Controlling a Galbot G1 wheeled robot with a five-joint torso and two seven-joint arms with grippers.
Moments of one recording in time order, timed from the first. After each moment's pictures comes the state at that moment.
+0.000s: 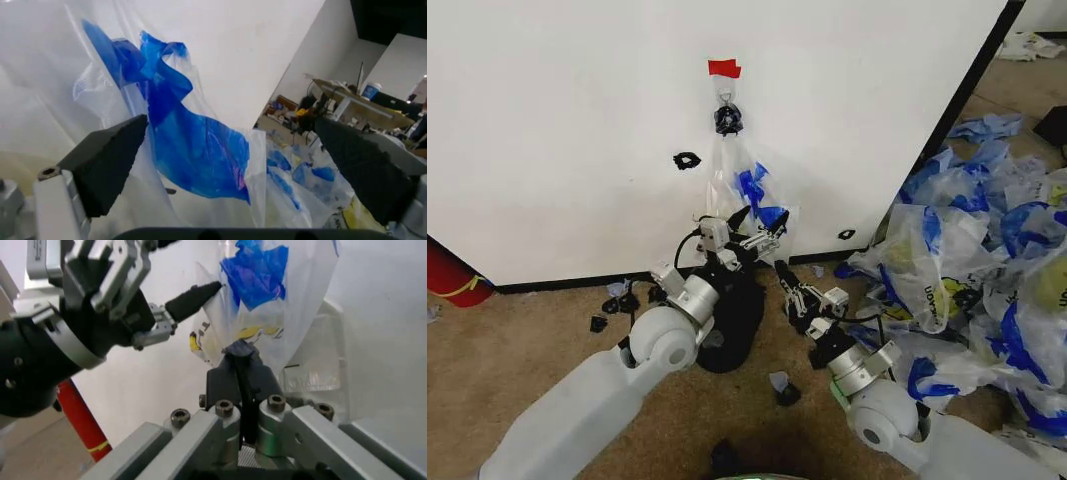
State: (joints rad) left arm 0.74 -0.96 0.16 -1.98 -0.97 -0.14 -0.12; right arm -0.97 0.77 -0.27 2.00 0.81 0.49 0.16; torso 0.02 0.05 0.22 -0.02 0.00
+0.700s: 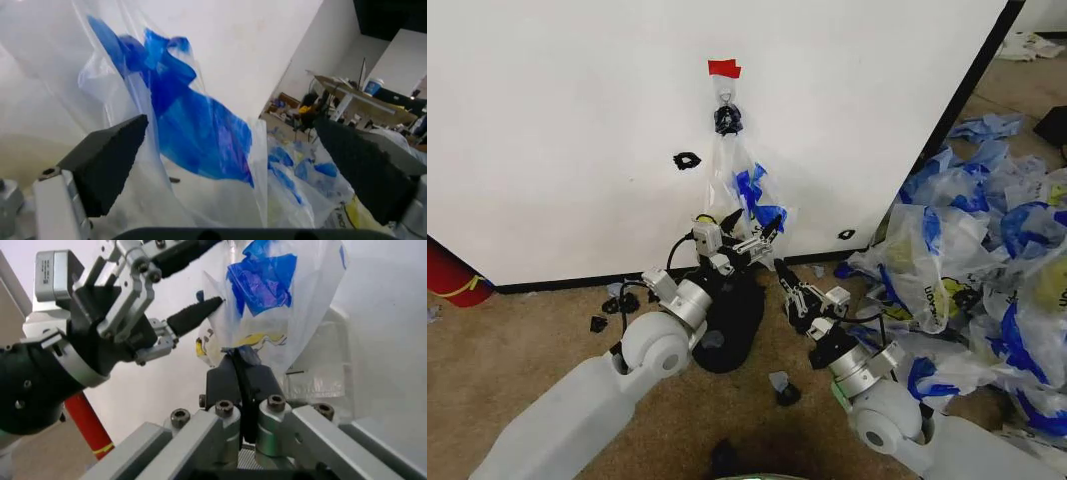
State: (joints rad) left arm 0.77 -0.94 0.16 -2.00 -0.96 -0.15 -0.11; right arm -0.97 0.76 -0.26 2.02 0.81 0.49 0.16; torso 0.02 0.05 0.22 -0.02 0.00
